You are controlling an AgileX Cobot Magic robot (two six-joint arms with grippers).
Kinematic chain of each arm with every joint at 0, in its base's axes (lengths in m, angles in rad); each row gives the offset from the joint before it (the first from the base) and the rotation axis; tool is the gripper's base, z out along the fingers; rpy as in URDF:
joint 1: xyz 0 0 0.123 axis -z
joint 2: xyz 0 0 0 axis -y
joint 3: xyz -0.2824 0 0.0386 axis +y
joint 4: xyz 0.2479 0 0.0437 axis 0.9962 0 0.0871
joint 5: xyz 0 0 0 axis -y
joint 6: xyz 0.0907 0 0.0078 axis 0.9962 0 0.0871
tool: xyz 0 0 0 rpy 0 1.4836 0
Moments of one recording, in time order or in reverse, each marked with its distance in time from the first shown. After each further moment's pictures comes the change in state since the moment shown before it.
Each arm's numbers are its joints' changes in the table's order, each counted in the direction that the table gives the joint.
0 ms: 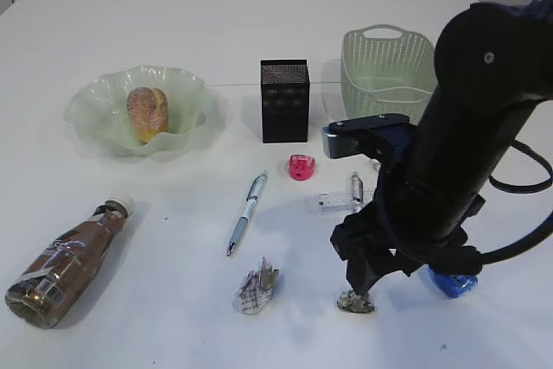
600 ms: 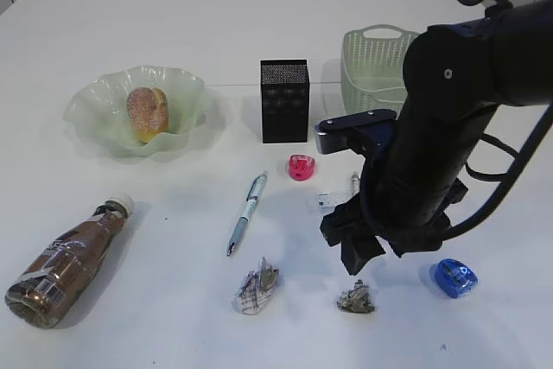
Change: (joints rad) left arm 0.000 0.000 0.000 0.000 0.000 0.000; right arm -0.002 -0.092 -0.040 -0.104 0.087 0.085
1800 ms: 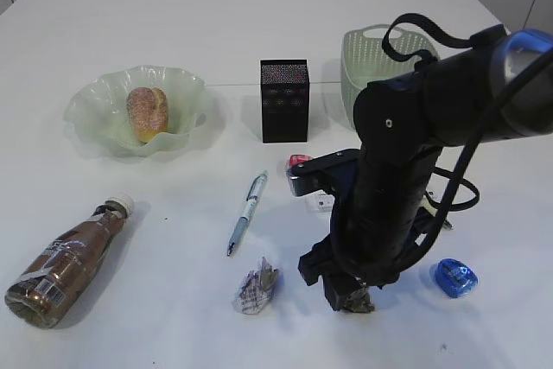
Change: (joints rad) left arm 0.000 0.000 0.000 0.002 0.000 0.000; right arm -0.057 -0.152 -0.037 -0.007 0.023 0.007
